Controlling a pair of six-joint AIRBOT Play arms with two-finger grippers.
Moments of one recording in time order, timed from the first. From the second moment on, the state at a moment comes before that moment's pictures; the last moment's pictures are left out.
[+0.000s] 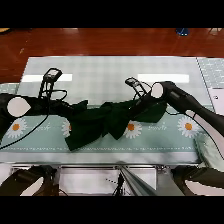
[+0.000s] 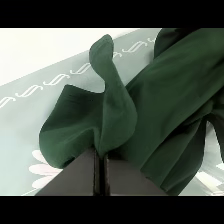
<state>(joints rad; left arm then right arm) -0.29 -0.89 0.79 1.34 -1.00 -1.40 0.45 -1.44 1.05 -1.26 1.03 1.33</state>
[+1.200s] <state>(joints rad) -0.29 -0.68 1.18 1.65 -1.01 -1.40 0.48 -0.92 1.48 -2.06 1.23 1.58</state>
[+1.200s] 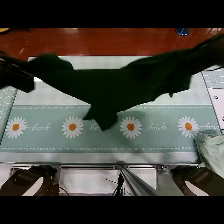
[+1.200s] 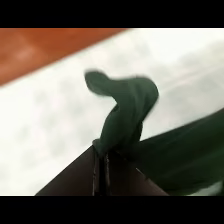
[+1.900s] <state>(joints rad) -0.28 -0.55 1.41 1.65 -1.34 -1.40 0.48 -0.84 1.63 -2.20 1.61 1.59</state>
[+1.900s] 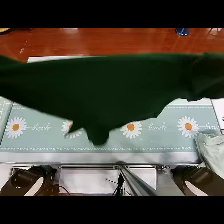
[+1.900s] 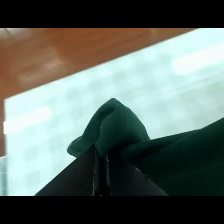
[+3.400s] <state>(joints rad) -0.28 -1.00 0.81 1.40 -0.86 -1.40 -0.23 -1.45 1.41 -1.33 1.47 1.40</state>
